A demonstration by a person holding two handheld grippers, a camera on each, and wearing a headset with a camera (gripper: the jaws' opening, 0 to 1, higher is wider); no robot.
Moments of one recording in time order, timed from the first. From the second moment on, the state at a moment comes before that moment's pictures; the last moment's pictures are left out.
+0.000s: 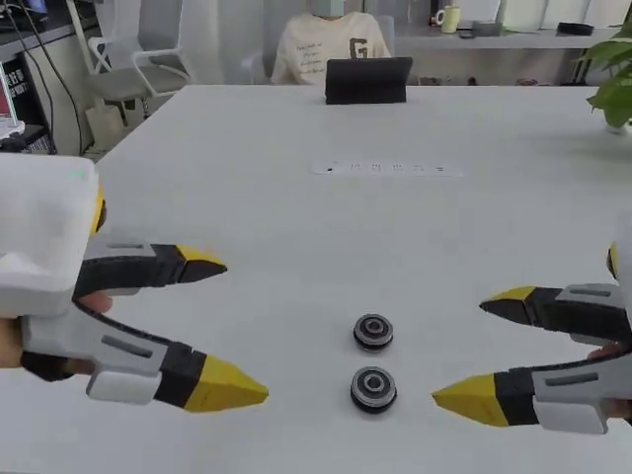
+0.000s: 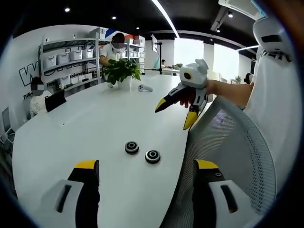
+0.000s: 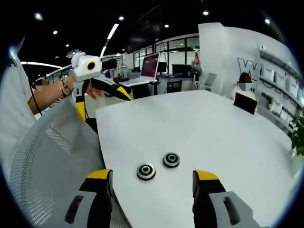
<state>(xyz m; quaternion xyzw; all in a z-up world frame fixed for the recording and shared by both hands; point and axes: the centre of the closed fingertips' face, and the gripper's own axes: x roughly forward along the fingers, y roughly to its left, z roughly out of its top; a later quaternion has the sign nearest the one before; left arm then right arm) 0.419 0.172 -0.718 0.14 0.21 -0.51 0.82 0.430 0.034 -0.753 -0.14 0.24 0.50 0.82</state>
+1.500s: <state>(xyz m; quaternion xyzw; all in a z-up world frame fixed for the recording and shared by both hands) 0.467 0.093 -0.772 0.12 0.14 -0.54 0.82 0.455 0.072 -0.832 -0.14 0.28 0.57 0.76</state>
